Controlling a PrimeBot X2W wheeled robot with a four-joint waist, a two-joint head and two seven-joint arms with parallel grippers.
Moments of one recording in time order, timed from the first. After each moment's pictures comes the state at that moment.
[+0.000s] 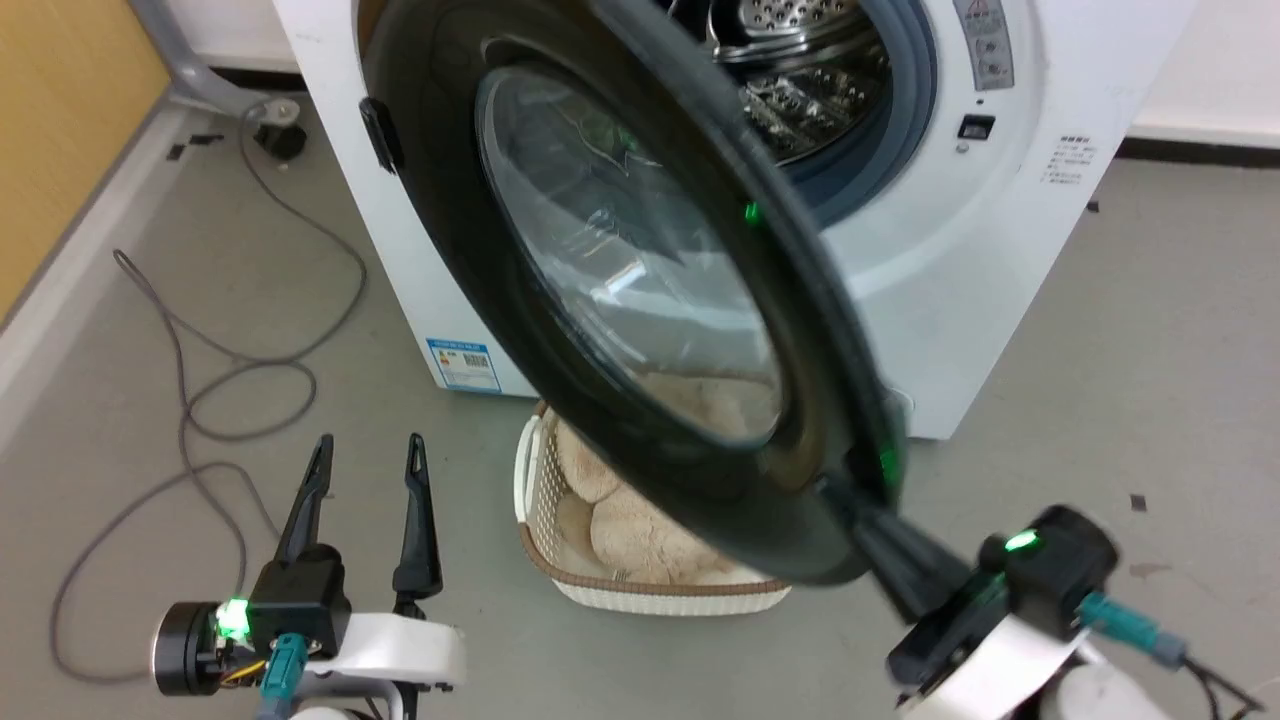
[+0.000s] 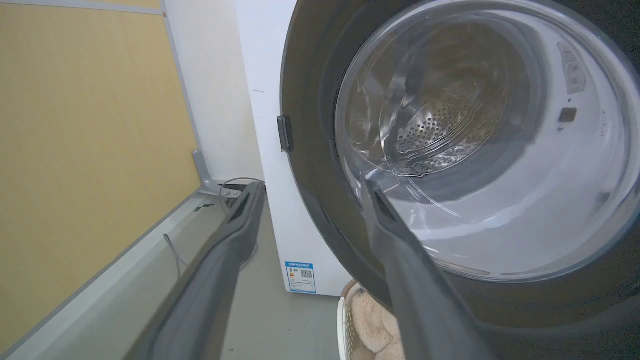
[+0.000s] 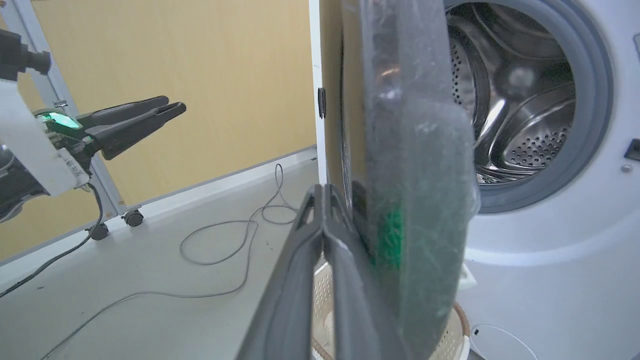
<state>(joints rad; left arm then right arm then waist) -0.05 0.07 -0.06 0.05 -0.03 0.10 -0.26 -0.21 -0.34 0.51 0.08 0.37 0.13 -0.26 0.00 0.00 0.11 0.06</state>
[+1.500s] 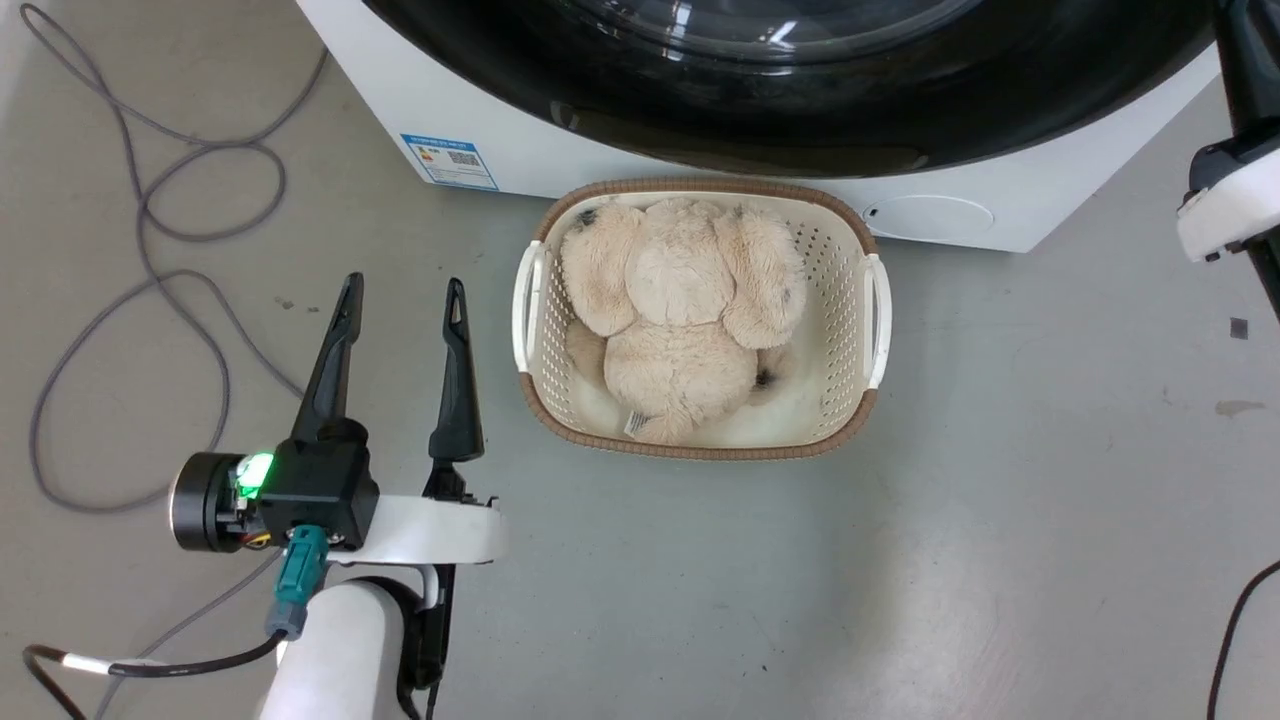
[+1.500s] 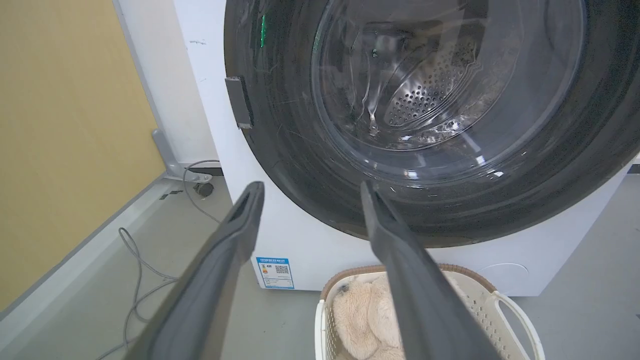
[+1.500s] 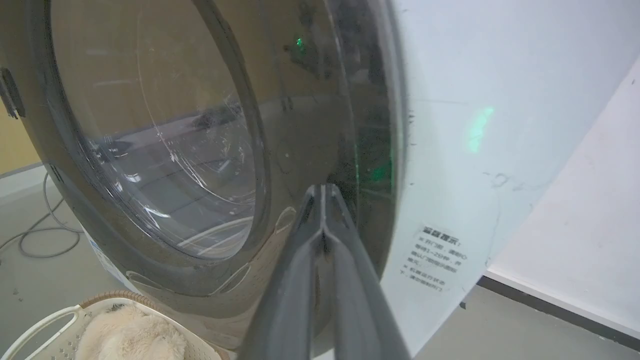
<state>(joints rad) -0.26 0.05 -0.12 0.00 -0.03 0.10 -0.26 -0.91 -0.42 0.19 0.58 0.23 0.13 -0.26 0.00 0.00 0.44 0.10</state>
